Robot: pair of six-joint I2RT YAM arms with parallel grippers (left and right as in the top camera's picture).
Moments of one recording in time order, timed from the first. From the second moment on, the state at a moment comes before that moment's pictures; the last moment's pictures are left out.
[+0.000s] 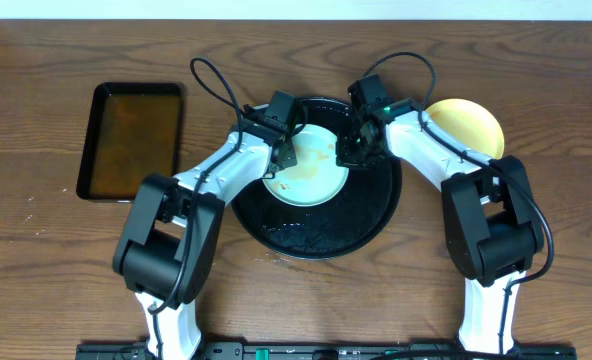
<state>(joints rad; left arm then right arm) -0.41 1.97 1.27 -0.56 -0.20 -0.65 0.40 2.12 1.47 -0.69 -0.23 0.45</state>
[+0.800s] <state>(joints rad) -0.55 1.96 1.23 -0.51 0.05 -0.72 0.40 2.12 1.47 -0.69 -0.22 0.46</state>
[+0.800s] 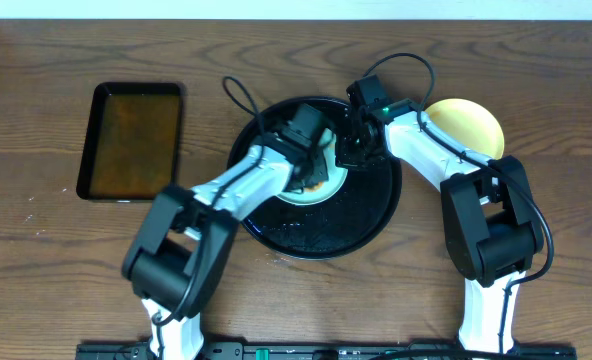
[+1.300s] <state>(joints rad) -0.55 1.94 1.26 -0.77 -0.35 -0.72 0.40 2.12 1.47 -0.69 -0.23 0.46</state>
